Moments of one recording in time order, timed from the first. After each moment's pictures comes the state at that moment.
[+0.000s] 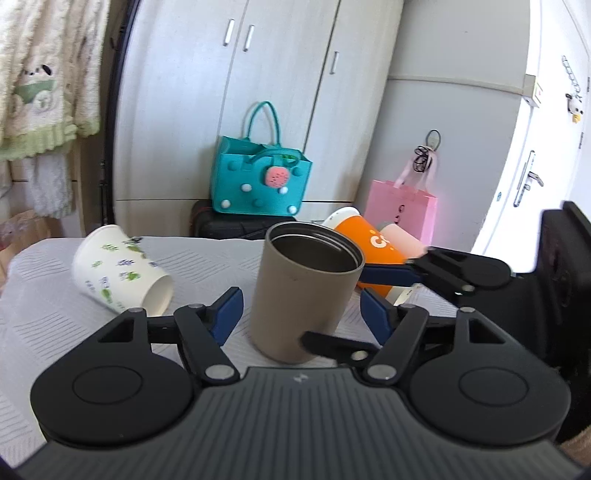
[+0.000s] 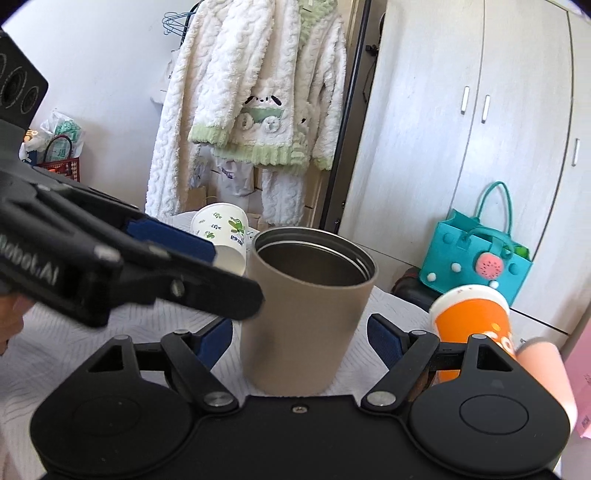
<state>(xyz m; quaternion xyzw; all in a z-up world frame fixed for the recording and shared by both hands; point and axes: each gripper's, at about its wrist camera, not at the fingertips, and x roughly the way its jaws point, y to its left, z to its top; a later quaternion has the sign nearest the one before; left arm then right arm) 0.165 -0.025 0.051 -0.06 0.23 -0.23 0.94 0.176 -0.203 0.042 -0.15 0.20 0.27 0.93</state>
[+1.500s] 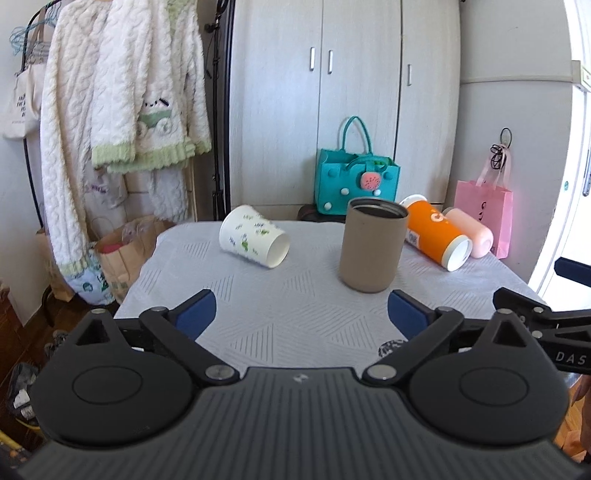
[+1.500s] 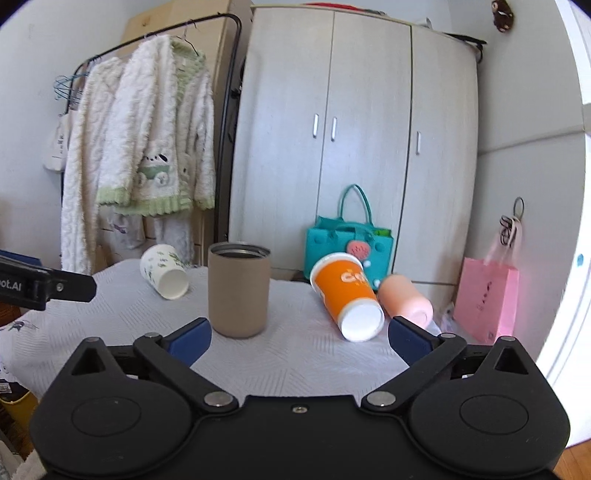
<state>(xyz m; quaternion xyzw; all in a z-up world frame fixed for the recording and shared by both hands) 0.028 -0.002 0.069 -0.02 0.22 -0.05 0.97 0.020 -0.233 0.061 -0.05 0.15 0.05 0.99</state>
